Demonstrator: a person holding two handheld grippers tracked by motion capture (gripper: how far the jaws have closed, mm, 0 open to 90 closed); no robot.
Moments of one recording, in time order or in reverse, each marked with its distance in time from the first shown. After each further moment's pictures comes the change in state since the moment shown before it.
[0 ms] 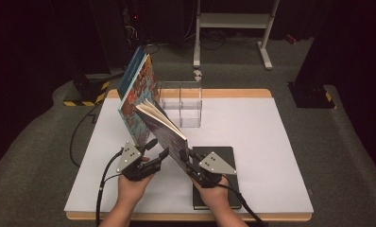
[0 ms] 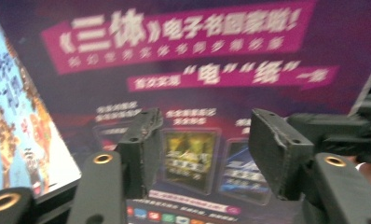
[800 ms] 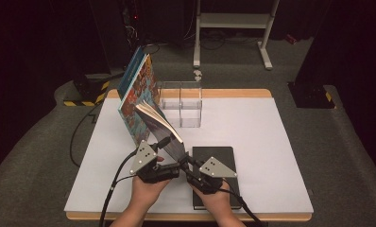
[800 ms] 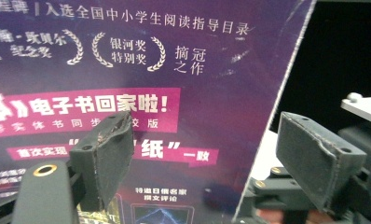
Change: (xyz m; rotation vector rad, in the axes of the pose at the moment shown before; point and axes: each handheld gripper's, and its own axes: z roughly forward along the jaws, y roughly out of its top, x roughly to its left) left arm -0.053 0.008 0.019 -0.019 -0.044 -0.029; right arm 0.005 -0.009 -0.010 0.069 0.070 0.029
